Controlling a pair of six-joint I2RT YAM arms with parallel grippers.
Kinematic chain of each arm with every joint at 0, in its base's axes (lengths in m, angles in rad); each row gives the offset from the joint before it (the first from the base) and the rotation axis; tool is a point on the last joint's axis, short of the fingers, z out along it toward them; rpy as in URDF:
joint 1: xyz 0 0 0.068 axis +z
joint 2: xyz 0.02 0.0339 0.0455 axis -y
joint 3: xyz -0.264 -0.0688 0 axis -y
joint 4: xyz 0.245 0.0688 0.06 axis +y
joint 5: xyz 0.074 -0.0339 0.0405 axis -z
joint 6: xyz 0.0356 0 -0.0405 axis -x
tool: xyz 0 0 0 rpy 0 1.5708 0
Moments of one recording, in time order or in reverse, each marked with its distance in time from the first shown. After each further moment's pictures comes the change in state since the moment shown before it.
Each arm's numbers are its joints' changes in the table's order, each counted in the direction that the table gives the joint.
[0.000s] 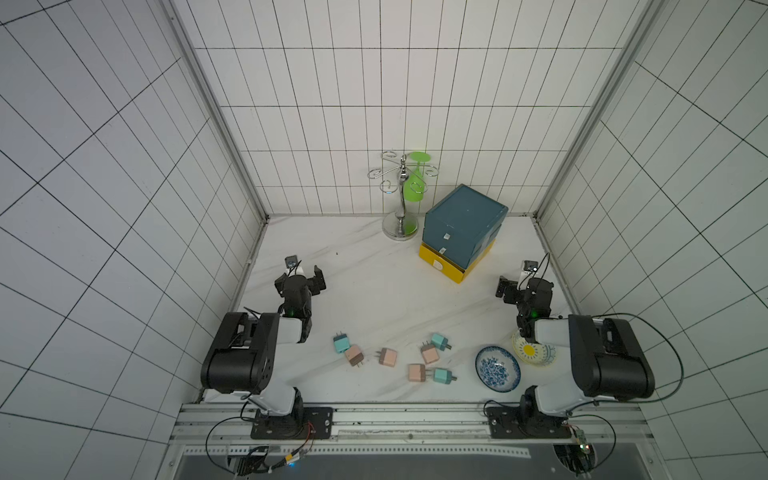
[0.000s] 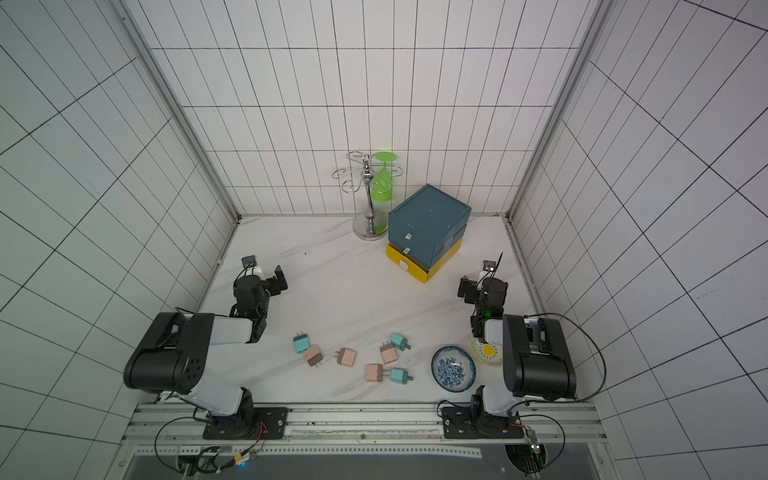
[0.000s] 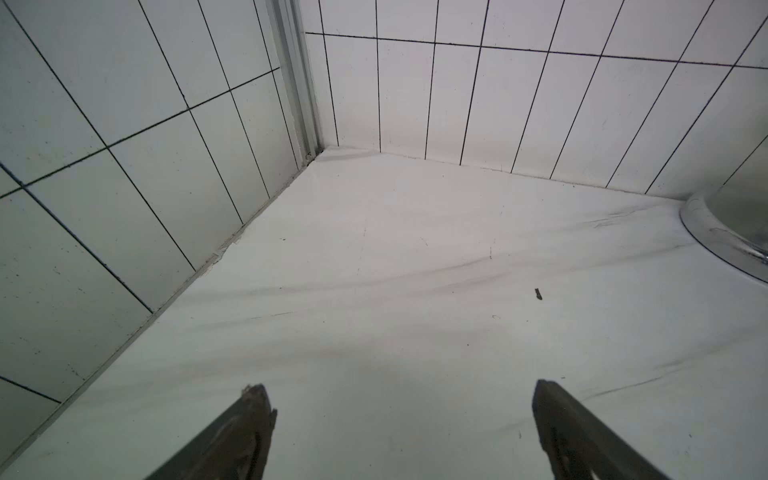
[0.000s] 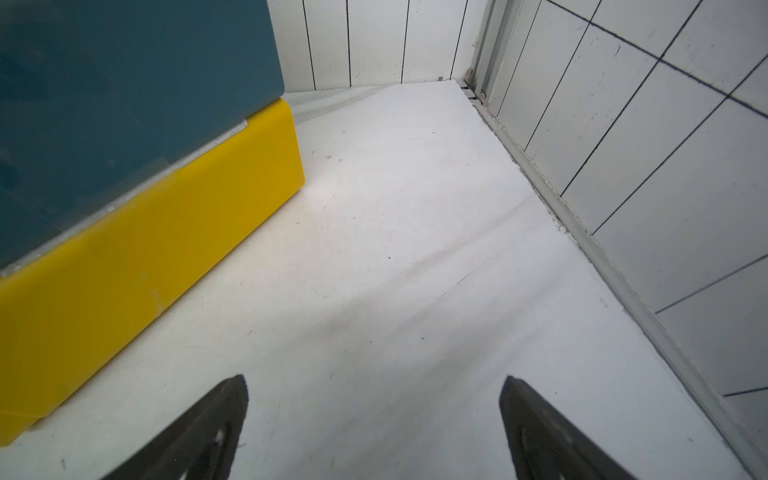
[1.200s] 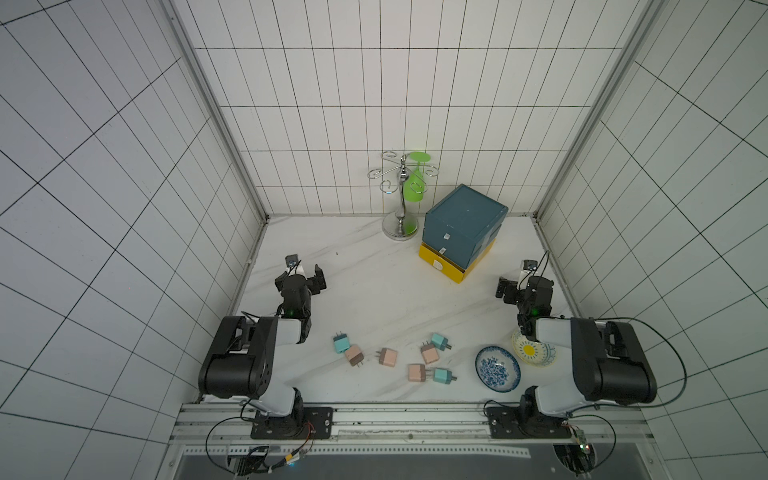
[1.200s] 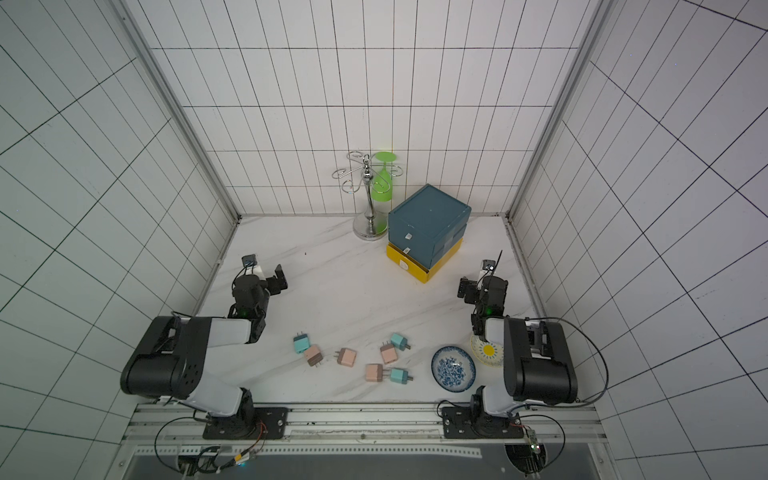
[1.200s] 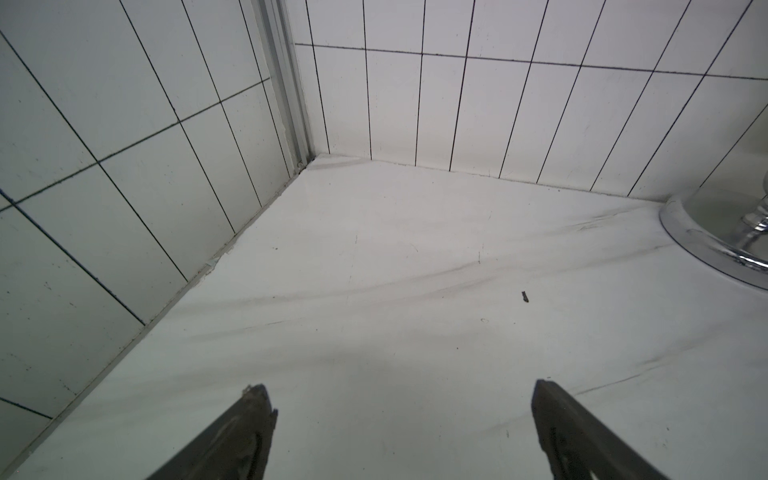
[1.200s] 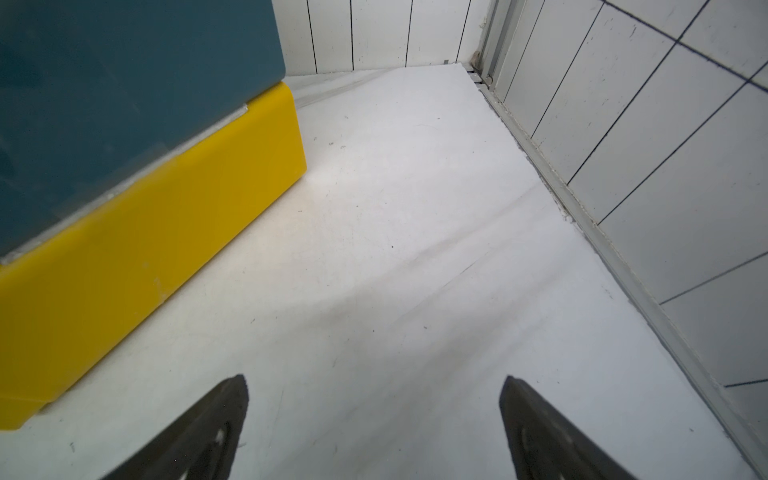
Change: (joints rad) left arm -0.001 0.074 0.000 0.044 0.032 -0.018; right arm 0.000 0.067 0.068 0.194 -0.011 -0.005
